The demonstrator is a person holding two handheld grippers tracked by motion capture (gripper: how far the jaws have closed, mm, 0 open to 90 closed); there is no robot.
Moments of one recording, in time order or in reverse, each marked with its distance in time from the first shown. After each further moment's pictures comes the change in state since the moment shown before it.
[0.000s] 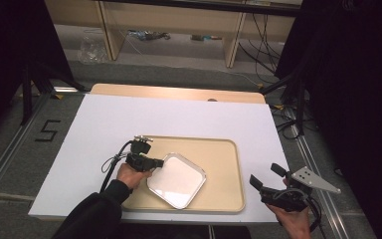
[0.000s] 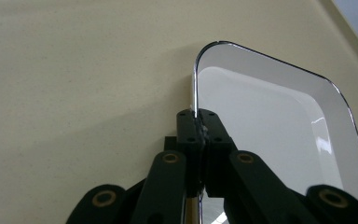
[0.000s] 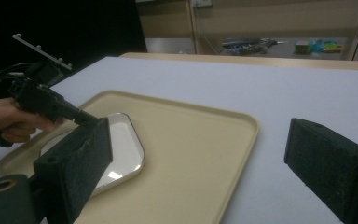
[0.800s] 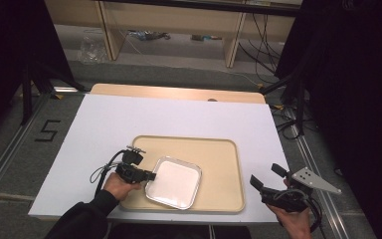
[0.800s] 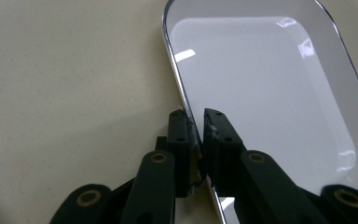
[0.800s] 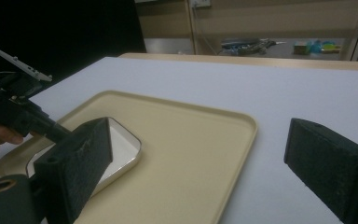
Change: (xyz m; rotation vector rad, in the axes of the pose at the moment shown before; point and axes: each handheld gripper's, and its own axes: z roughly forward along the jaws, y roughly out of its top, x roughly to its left) left arm 0.004 -0.032 -0.024 0.122 -0.035 0.065; right arm 0.000 0.000 -0.002 0.007 0.002 0.002
